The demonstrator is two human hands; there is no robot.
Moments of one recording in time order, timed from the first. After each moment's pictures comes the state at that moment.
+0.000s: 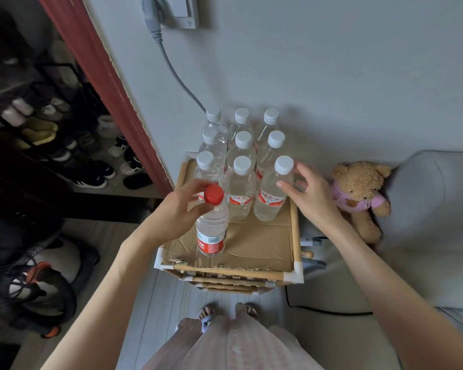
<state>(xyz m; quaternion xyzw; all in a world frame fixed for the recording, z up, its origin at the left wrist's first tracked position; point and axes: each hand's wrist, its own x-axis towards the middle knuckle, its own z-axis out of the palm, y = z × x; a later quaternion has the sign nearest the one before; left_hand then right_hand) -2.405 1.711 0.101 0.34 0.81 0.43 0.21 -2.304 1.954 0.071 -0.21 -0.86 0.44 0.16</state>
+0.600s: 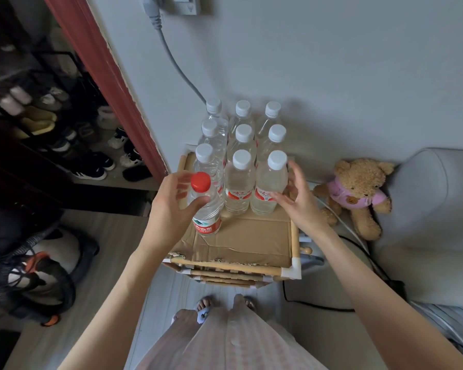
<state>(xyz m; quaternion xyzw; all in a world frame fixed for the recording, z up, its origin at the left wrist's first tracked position) -2.386 1.710 0.081 0.20 0.83 0.51 0.06 -2.302 1.944 0.035 -0.20 -0.77 0.60 0.10</state>
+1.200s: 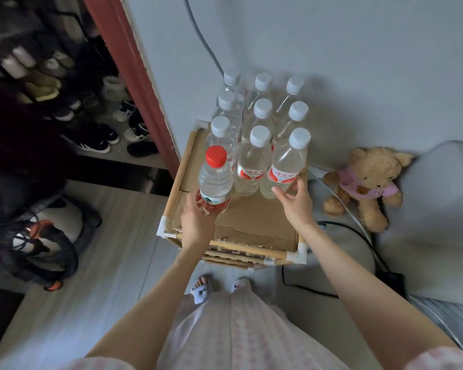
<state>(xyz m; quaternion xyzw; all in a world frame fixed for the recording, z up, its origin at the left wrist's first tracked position) -2.353 1.722 -0.024 -0.03 0.82 0.56 0.12 -2.304 1.920 -0.020 -0.36 -0.76 0.54 0.06</state>
